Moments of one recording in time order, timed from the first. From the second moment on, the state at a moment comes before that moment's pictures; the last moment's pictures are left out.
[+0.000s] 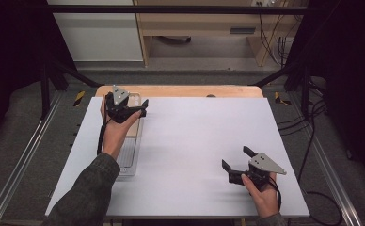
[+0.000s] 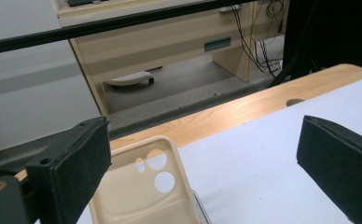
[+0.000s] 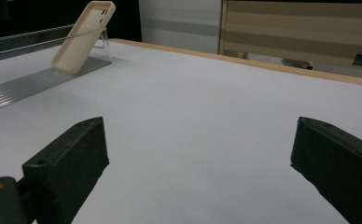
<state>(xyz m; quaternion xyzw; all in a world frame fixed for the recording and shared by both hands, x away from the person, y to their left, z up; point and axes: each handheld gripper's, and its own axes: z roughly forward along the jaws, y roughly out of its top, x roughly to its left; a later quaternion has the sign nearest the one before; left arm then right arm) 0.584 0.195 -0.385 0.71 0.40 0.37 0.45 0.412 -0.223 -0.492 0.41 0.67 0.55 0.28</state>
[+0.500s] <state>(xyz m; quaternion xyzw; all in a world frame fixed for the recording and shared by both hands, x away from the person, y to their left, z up) 0.570 0.193 -0.386 0.72 0.38 0.37 0.45 0.412 -0.225 -0.491 0.41 0.67 0.55 0.28</state>
